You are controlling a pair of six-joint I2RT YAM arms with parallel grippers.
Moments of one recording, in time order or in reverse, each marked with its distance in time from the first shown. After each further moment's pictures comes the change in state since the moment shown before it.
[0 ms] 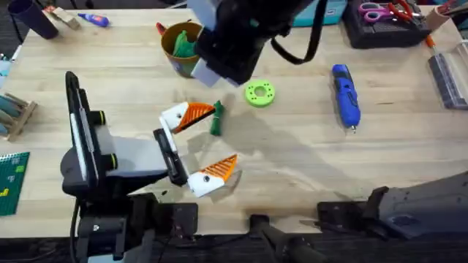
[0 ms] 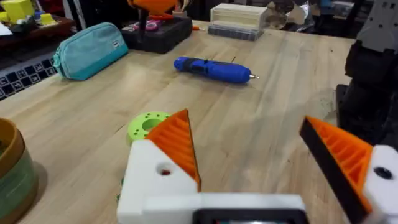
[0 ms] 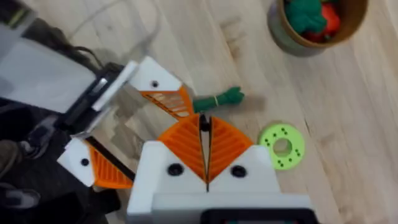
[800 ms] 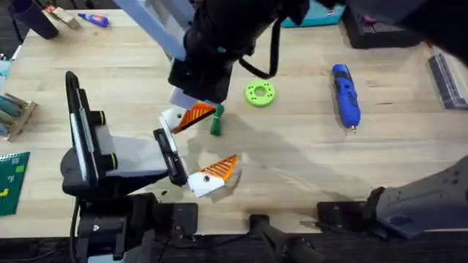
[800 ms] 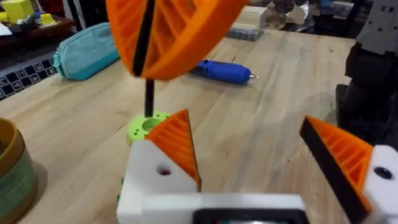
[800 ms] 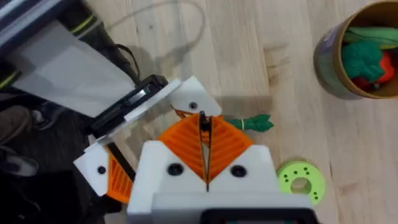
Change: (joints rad) left arm 0.000 0.000 0.000 0.000 0.000 0.000; right arm 0.062 0.075 0.000 0.050 -0.118 -0.118
